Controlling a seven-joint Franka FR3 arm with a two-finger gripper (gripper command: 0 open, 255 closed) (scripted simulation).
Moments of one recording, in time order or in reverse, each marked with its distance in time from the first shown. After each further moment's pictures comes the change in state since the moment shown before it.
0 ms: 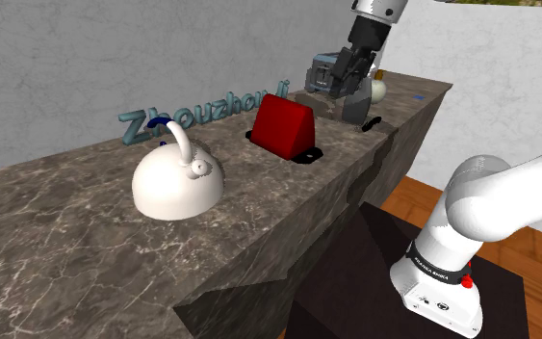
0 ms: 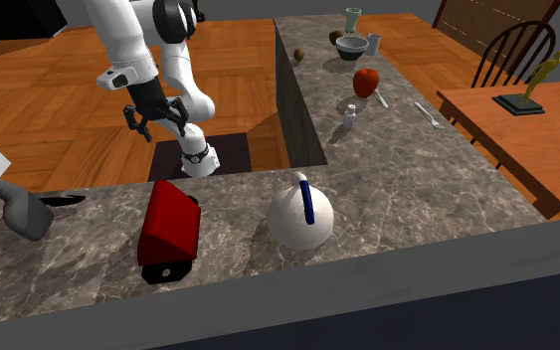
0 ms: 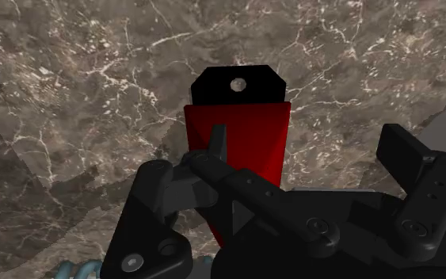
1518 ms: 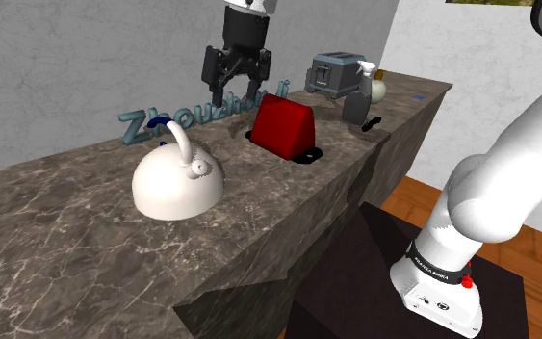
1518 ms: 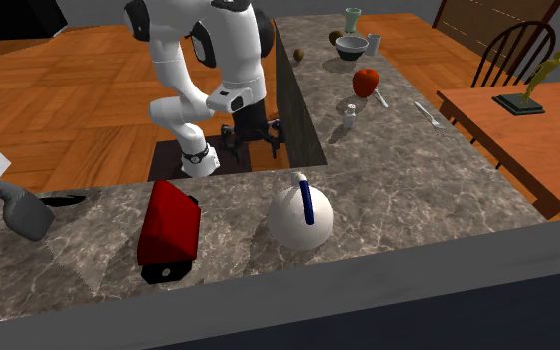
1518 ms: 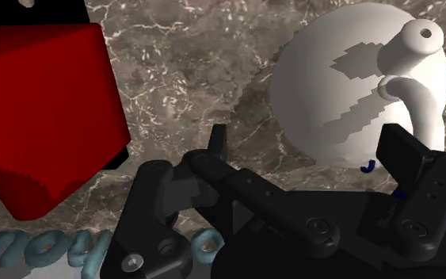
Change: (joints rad) arm 0.061 0.581 0.405 0.475 -0.013 0.113 0.455
